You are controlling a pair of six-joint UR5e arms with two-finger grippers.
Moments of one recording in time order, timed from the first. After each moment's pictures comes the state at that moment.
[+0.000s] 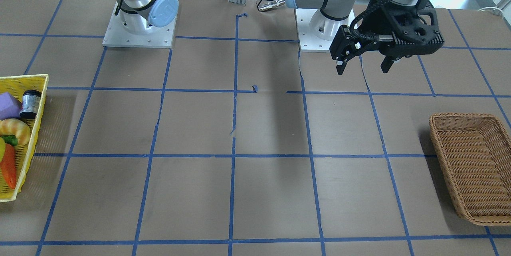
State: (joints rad) left arm -1.56 -1.60 -1.44 -1.61 1.60 -0.05; right arm 0.83 -1.13 1.62 -2.02 -1.40 -0.94
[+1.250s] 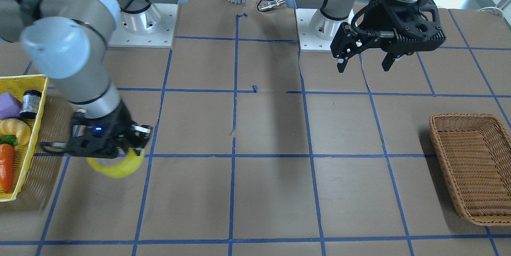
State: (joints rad) left arm -1.56 -1.59 -1.44 -1.61 1.60 -0.05; right arm 1.64 -1.28 1.61 -2.02 -1.55 0.16
